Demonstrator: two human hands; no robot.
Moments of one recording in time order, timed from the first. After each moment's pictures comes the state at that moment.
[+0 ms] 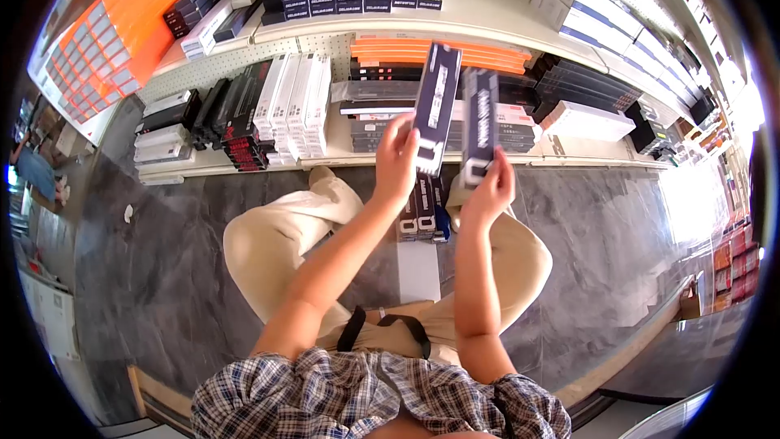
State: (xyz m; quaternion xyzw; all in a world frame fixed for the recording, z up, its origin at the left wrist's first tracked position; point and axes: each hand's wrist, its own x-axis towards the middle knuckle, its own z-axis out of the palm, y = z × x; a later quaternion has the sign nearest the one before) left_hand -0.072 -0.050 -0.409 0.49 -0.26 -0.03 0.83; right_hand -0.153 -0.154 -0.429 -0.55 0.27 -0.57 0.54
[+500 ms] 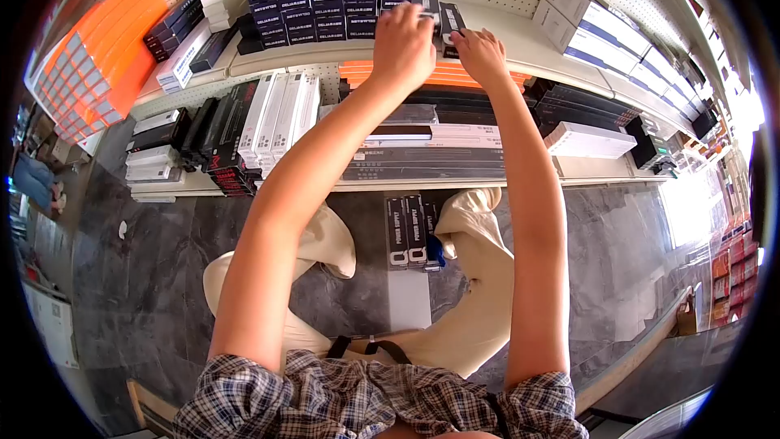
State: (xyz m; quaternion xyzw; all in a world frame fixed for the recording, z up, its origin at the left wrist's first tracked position) left_hand 0.112 -0.147 -0.288 0.78 -0.42 0.43 0.17; right_hand 0.079 -0.325 -0.314 -0.91 0.08 -0.39 0.11
